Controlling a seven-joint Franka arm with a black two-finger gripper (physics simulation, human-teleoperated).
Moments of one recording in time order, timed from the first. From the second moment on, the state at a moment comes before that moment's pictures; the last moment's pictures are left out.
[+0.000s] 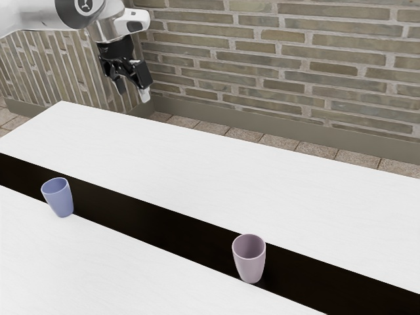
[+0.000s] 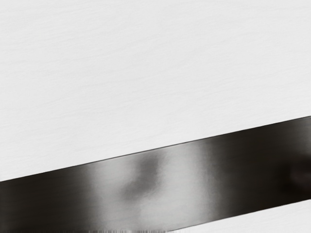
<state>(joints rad) -0.06 0.14 0.10 -1.42 -0.07 1.65 0.25</state>
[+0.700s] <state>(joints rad) -0.07 0.10 -0.14 -1.71 -0.03 1.80 0.23</state>
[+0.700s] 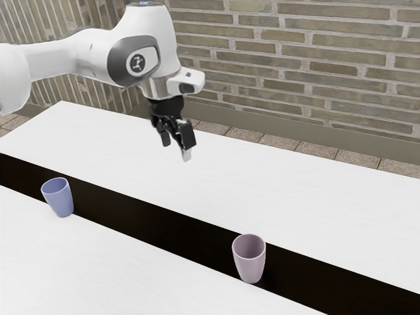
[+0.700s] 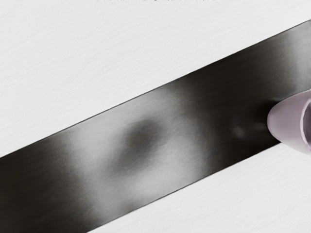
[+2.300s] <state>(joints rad) -0.24 0.38 -0.24 -1.89 0.02 2.27 0.03</state>
